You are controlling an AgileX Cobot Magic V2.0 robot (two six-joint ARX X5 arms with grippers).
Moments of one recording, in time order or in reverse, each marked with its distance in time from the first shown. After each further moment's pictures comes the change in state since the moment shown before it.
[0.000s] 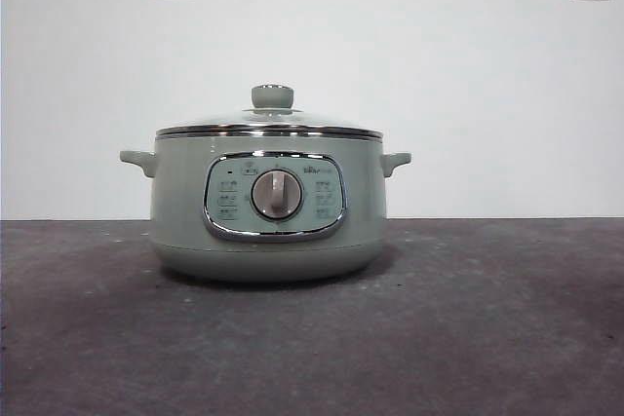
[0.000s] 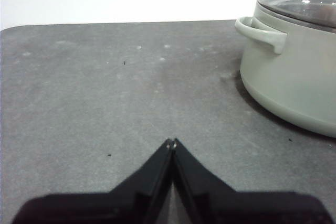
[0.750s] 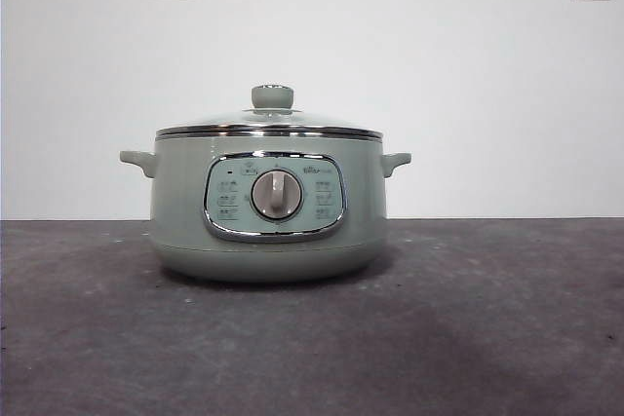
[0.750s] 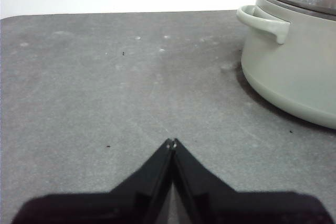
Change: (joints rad) left arm 0.000 0.031 0.000 0.000 0.000 0.000; right arm -0.637 -0.546 -0.690 0.930 -0.301 -0.397
